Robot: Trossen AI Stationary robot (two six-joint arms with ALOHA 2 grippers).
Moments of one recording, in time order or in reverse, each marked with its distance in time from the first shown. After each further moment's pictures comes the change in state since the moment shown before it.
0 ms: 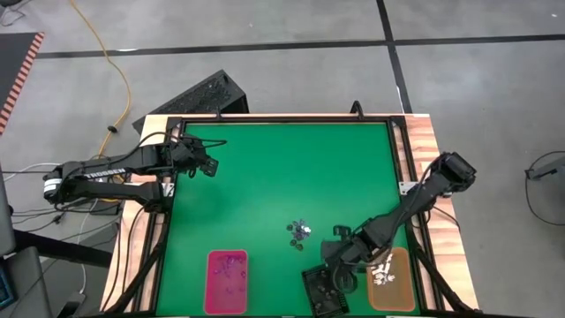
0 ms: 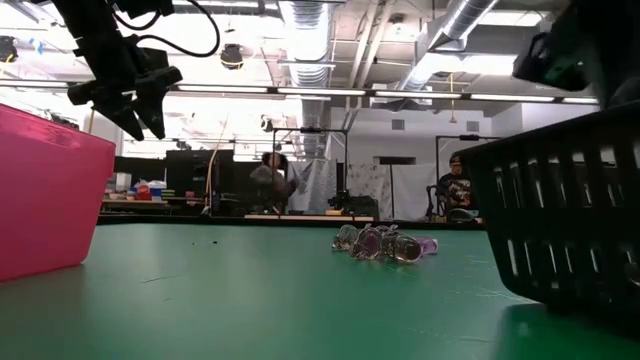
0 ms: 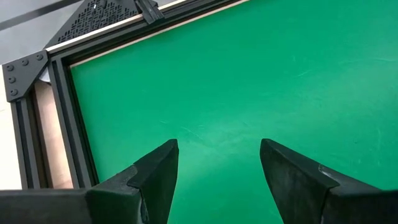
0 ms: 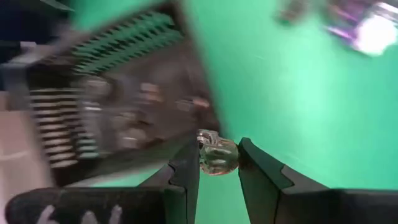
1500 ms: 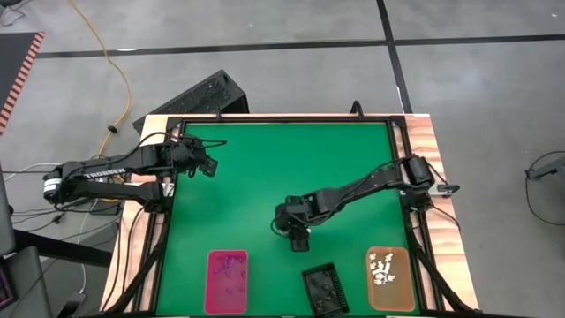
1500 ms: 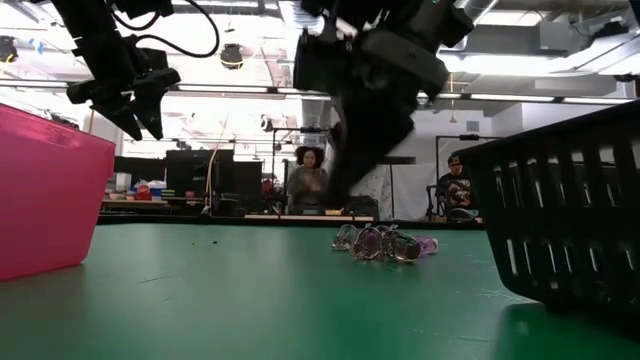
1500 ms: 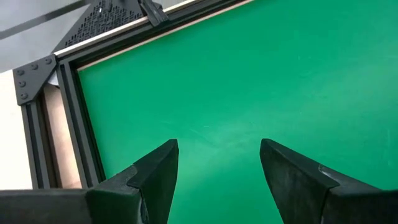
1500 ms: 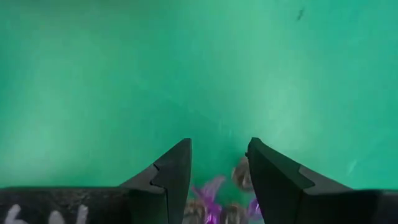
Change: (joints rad) left arm 0.000 0.000 0.000 -0.012 -0.016 0.017; right arm -0.425 0.310 0.170 0.234 -0.087 -0.550
